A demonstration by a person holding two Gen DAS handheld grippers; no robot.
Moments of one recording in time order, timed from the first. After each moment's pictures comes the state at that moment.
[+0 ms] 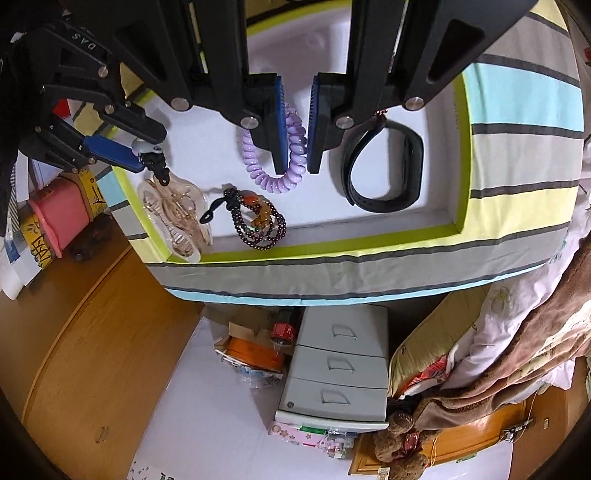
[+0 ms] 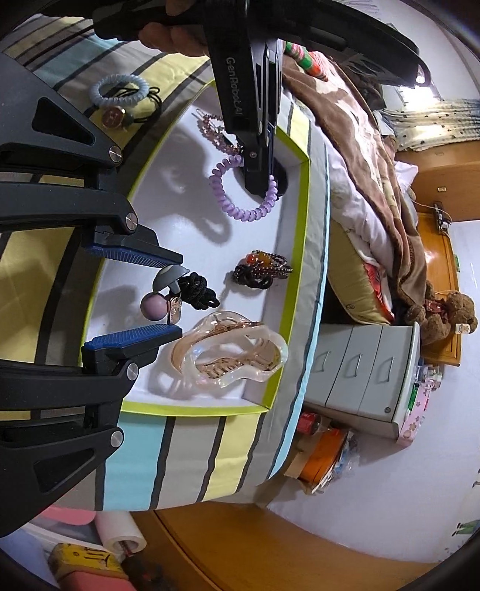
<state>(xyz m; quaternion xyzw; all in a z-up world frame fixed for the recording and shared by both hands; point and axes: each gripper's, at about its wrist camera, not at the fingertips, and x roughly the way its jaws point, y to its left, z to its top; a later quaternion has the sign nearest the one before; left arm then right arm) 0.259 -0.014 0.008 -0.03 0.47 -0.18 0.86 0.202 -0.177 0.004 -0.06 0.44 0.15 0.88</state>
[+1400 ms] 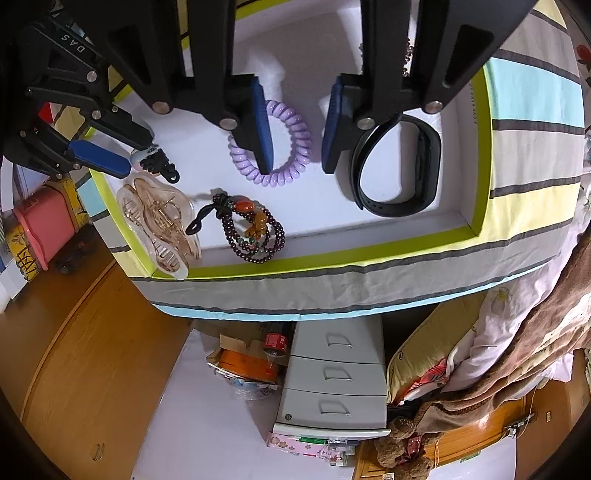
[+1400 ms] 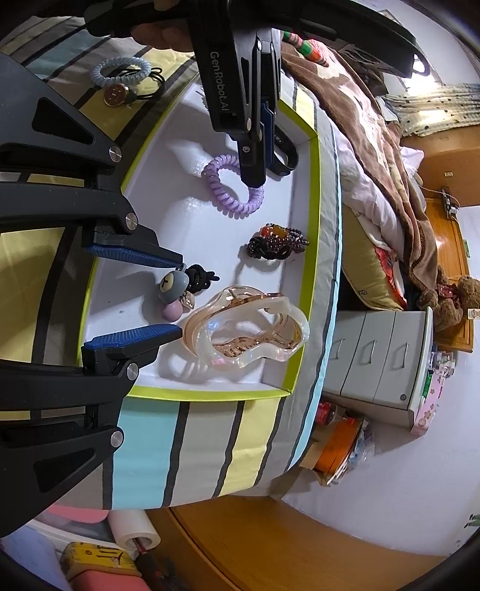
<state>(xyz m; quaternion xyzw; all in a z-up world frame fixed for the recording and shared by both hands) 0.266 -0.029 -0.003 -0.01 0.48 -0.16 0.86 0.210 -0.189 -0.007 -0.06 0.46 0.12 0.88</state>
